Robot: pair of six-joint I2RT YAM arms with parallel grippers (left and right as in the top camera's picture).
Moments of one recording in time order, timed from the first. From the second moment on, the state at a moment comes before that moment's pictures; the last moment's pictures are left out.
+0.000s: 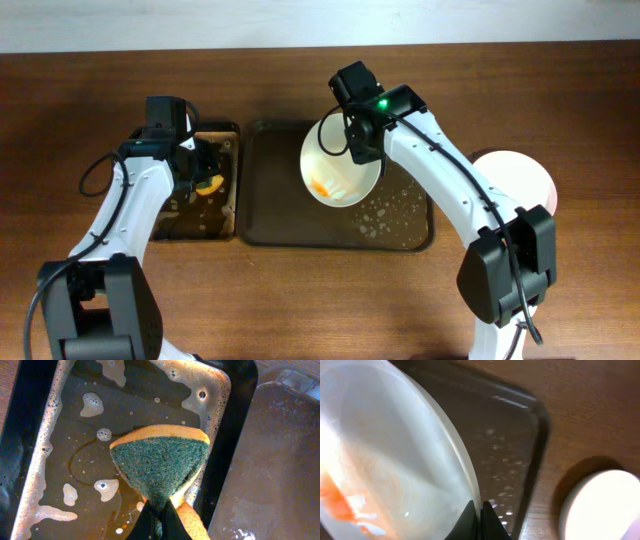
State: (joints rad) left arm 0.02 1.74 1.25 -0.69 0.01 -0.30; right arm 0.48 2.01 1.82 -1.10 0.34 0.21
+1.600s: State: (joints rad) left arm 0.02 1.74 1.25 -0.56 -0.06 0.01; right arm 0.29 1.93 1.83 -1.19 0.55 0.43
